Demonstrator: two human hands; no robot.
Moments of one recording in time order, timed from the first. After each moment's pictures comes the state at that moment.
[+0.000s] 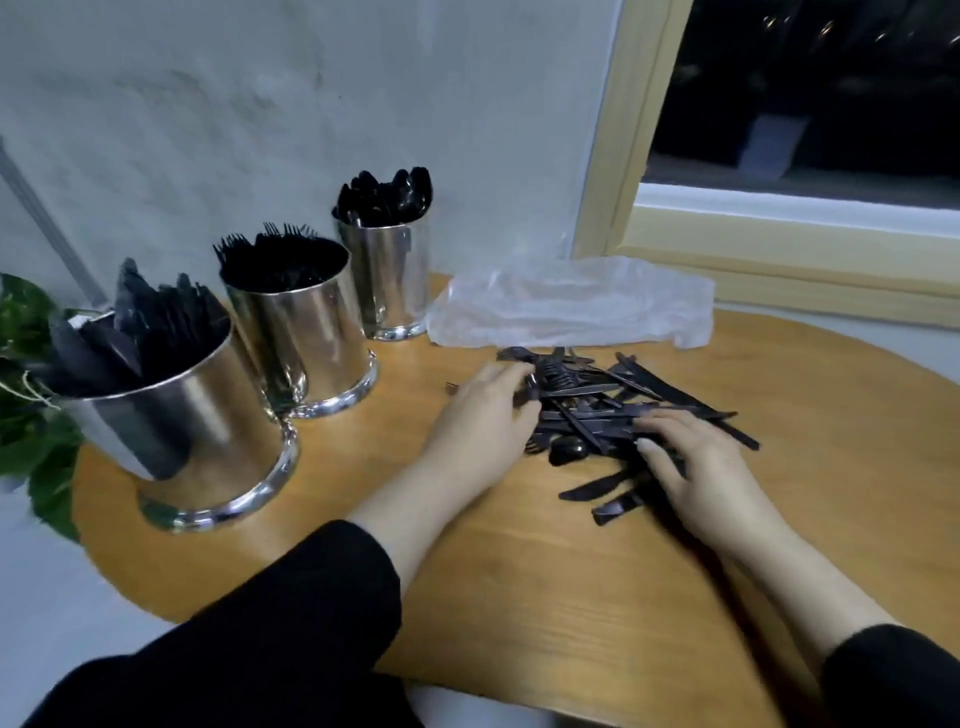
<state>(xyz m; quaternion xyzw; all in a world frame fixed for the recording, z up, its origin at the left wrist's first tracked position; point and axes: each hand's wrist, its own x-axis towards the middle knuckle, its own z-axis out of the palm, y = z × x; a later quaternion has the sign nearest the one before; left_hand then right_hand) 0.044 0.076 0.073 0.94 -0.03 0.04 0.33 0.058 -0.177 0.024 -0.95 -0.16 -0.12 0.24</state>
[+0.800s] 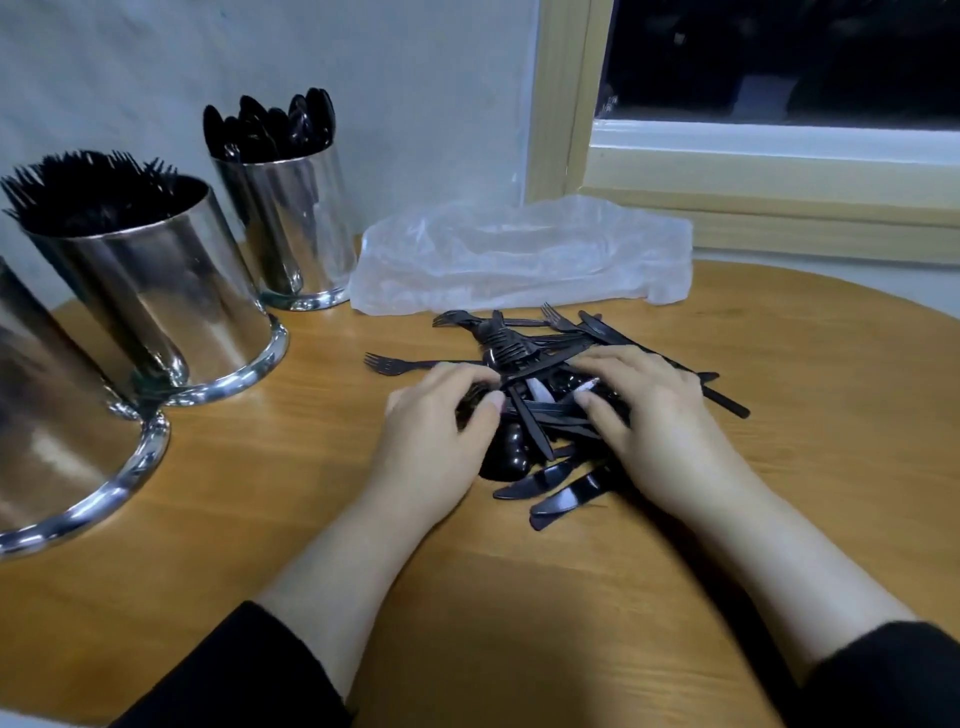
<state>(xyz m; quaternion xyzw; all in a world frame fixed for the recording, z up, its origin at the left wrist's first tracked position) 0.061 0.039 0.000 0.90 -0.03 0.17 0.39 0.091 -0.175 0.014 -0.93 -0.21 -0.16 0.26</state>
